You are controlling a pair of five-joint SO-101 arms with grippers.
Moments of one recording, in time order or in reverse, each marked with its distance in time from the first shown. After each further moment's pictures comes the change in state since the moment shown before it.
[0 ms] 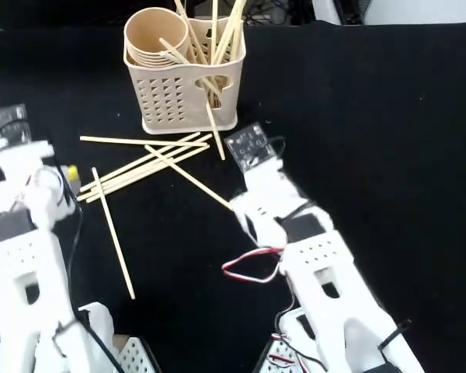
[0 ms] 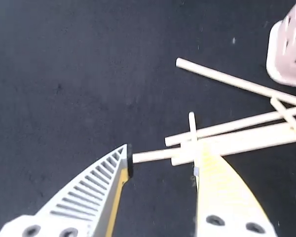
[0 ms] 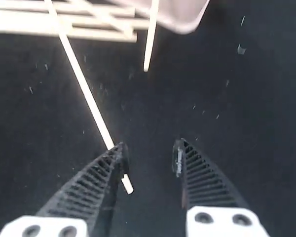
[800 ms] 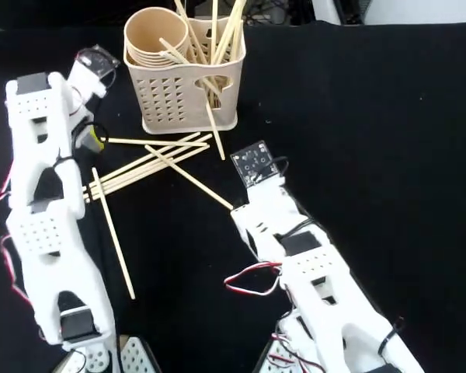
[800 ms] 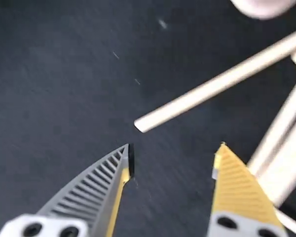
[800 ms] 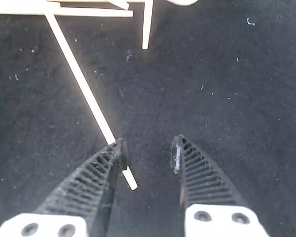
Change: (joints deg) left arm 7.6 86.2 -91.5 26.5 -46.2; right arm 0.0 -0.4 9.8 -11.8 -2.4
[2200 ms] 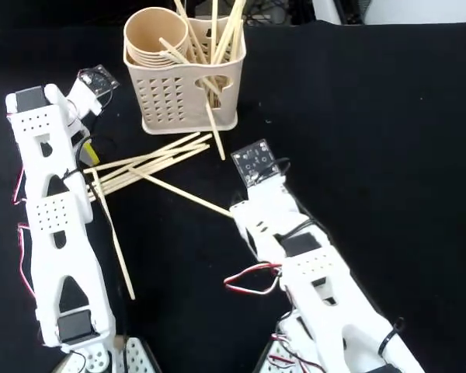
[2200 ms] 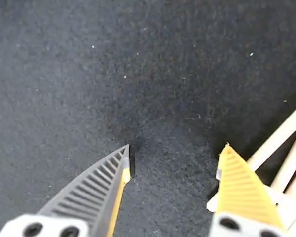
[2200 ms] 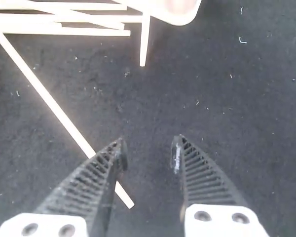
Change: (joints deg) left arm -4.0 34.3 -48.3 21.8 -10.7; right arm 0.0 0.0 0.8 -4.5 -0.1
